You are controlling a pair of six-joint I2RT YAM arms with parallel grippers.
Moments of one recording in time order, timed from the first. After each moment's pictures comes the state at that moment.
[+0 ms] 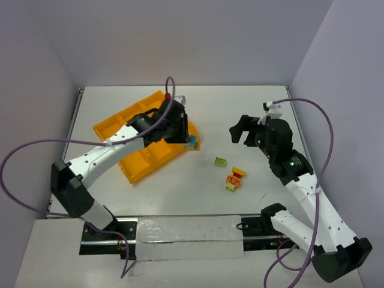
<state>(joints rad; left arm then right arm) -0.85 1.60 1.49 -0.78 -0.16 -0.66 0.36 0.85 0.90 -0.41 0.13 0.42</state>
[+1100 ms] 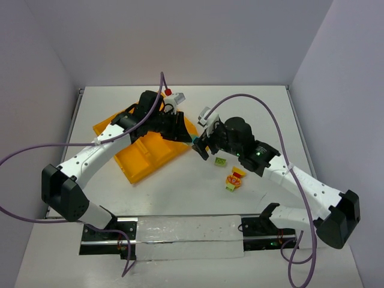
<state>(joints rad) -0.63 1.50 1.38 -0.57 0.49 -0.39 0.73 1.12 0.96 -0.20 -0.13 -0.18</state>
